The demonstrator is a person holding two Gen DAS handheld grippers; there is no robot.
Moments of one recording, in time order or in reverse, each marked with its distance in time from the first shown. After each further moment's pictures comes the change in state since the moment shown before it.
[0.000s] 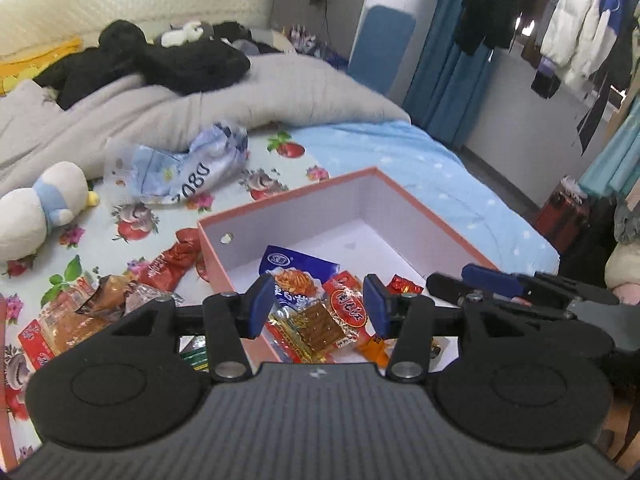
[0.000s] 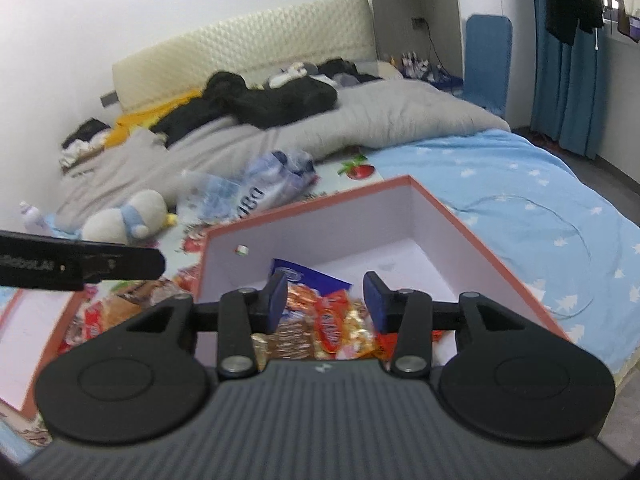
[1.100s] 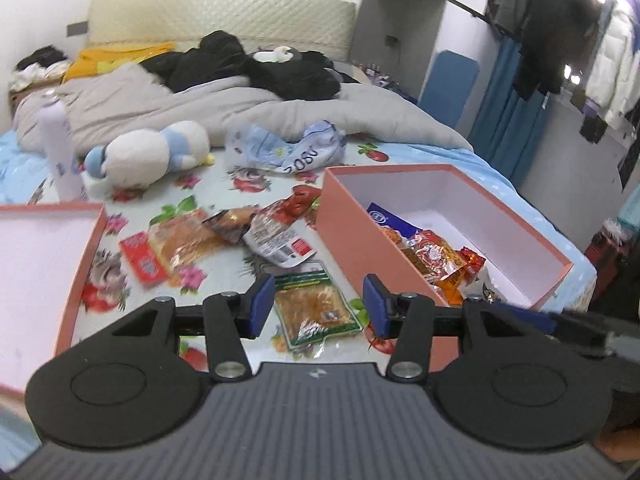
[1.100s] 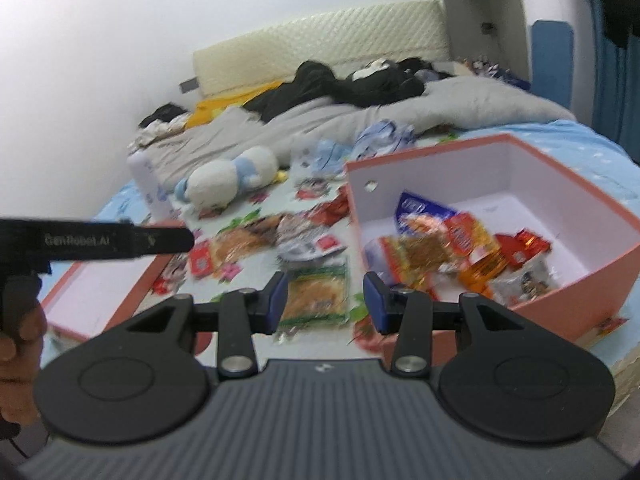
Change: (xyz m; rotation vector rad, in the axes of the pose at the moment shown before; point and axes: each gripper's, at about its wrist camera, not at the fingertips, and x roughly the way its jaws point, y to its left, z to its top) left arm -0.118 0.072 -0.154 -0.139 -0.135 0.167; right arm -0.062 0.093 -0.103 -0.059 0.010 0.186
